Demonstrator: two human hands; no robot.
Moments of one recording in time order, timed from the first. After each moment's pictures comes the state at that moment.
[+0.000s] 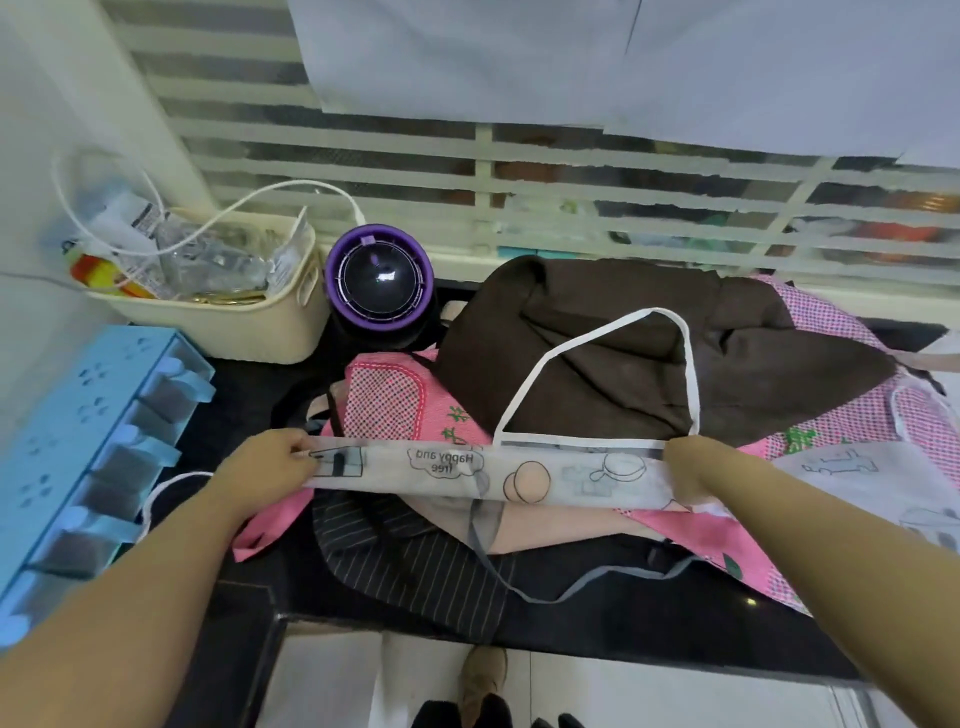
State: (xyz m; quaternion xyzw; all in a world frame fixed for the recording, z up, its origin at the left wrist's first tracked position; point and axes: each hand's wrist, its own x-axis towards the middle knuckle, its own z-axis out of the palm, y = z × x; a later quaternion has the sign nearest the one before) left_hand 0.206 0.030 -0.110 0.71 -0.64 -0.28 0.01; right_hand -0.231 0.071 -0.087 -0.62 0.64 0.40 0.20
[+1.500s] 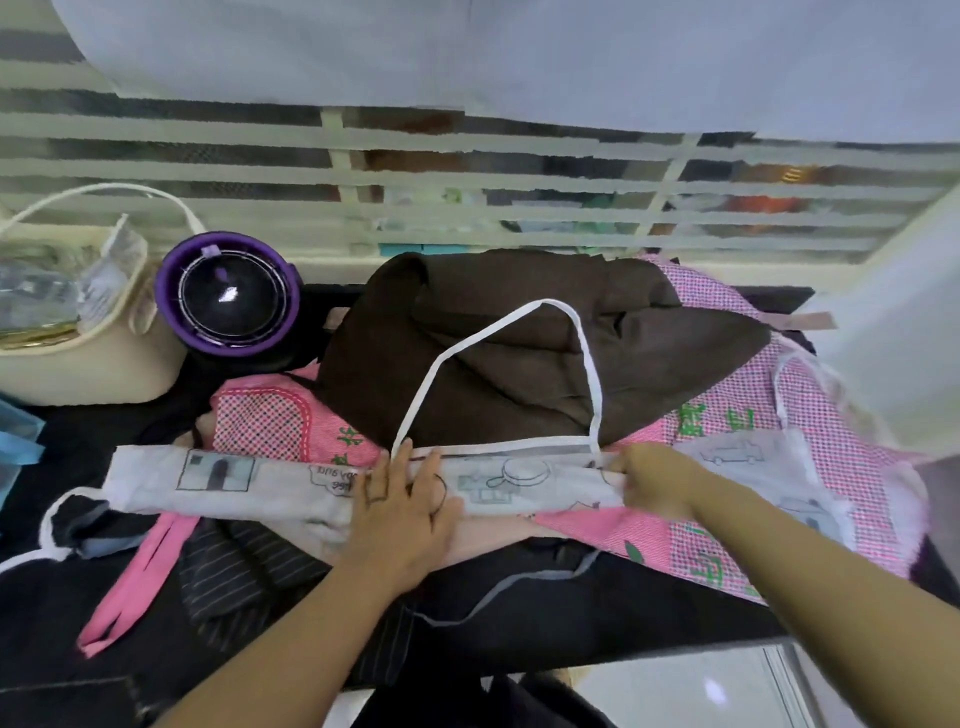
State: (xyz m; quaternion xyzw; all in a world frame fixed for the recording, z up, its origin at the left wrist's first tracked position) left_hand -0.014 0.084 -0.150 0.56 -0.79 -0.23 -0.10; right_hand -0.290 0.114 -0.086 -0.62 0.71 0.20 0.28
